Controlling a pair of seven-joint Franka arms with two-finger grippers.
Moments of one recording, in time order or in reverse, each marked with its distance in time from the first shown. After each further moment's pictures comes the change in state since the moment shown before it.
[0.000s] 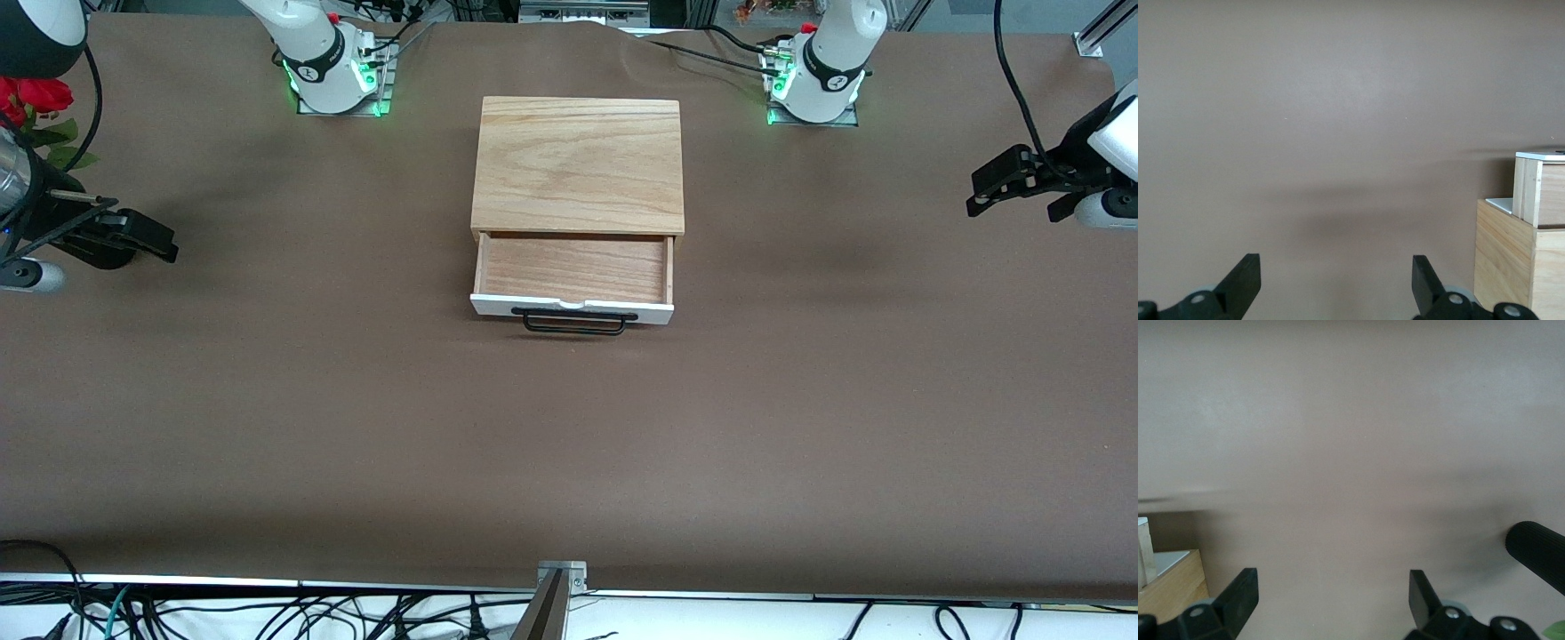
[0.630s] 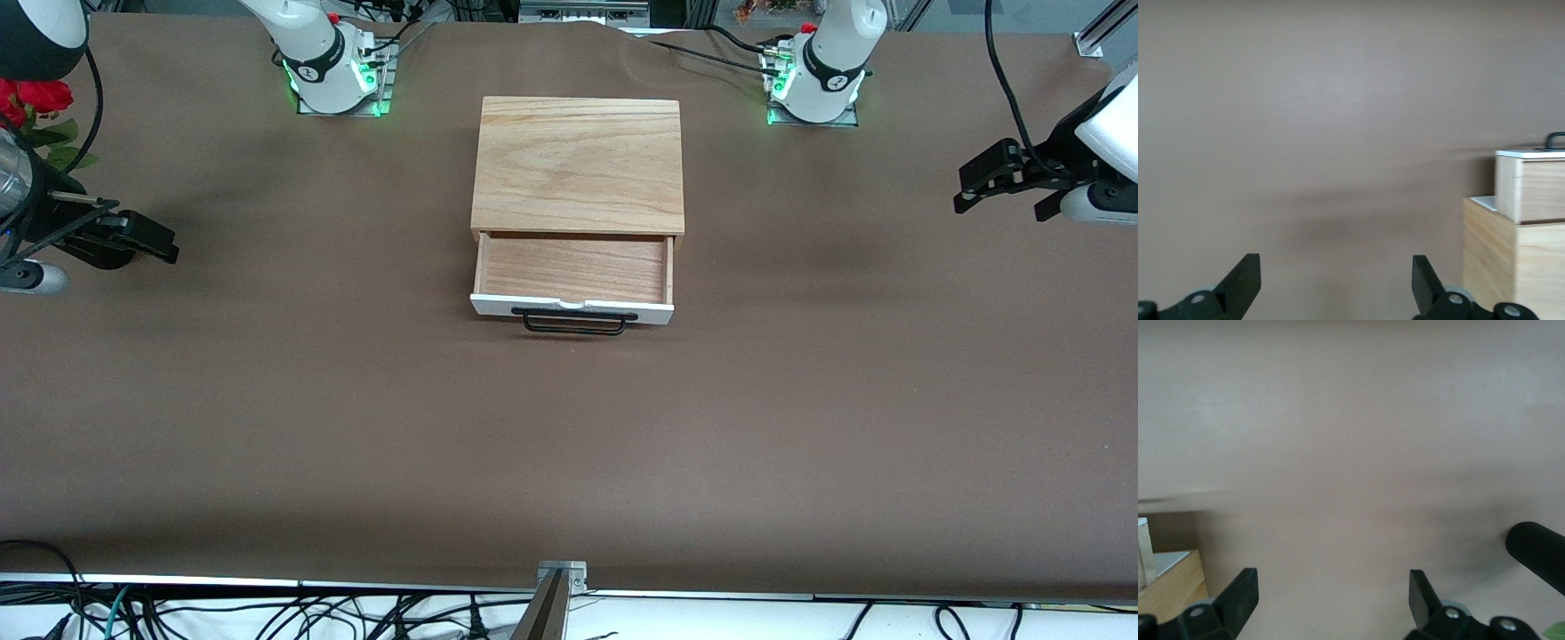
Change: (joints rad) left arm -0.015 -0.001 -0.007 0.010 -0.061 0.000 0.000; right arm 0.000 0.004 0.000 0.000 0.000 0.005 0.000
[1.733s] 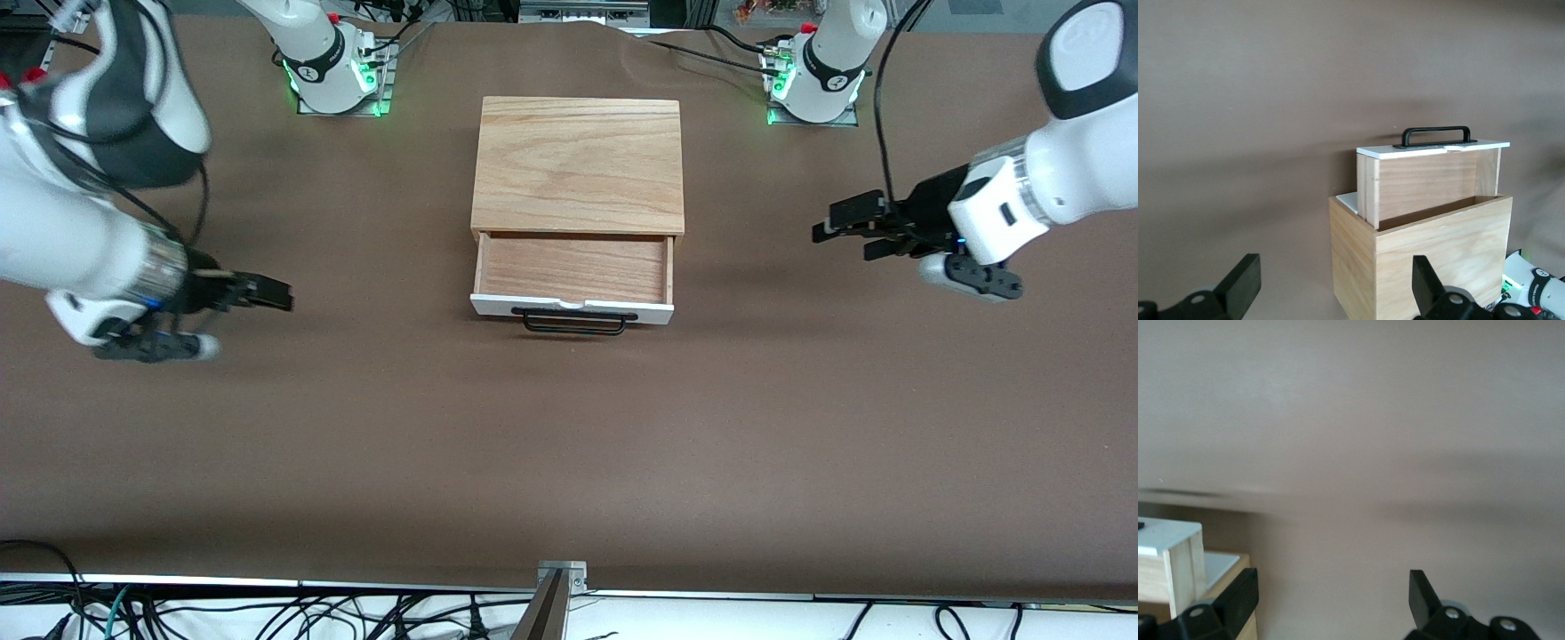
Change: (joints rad) left arm -0.057 0.104 -0.040 -0.133 -0.403 0.169 0.001; right arm 0.152 0.221 0.008 -0.002 0.124 0.187 -0.002
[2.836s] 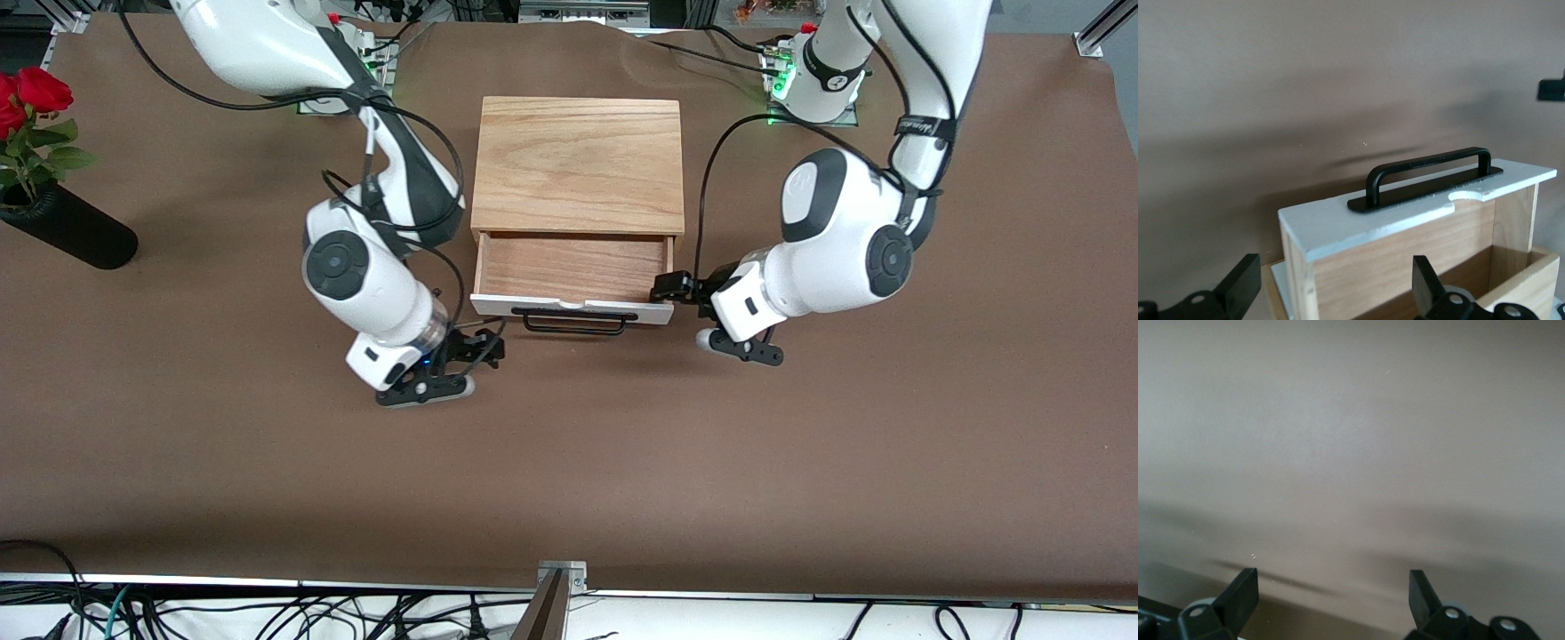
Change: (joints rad) left arm -0.188 0.327 -0.070 -0.020 -0.127 0.372 0.000; right arm 0.298 0.293 0.006 0.074 0.002 0.452 0.159
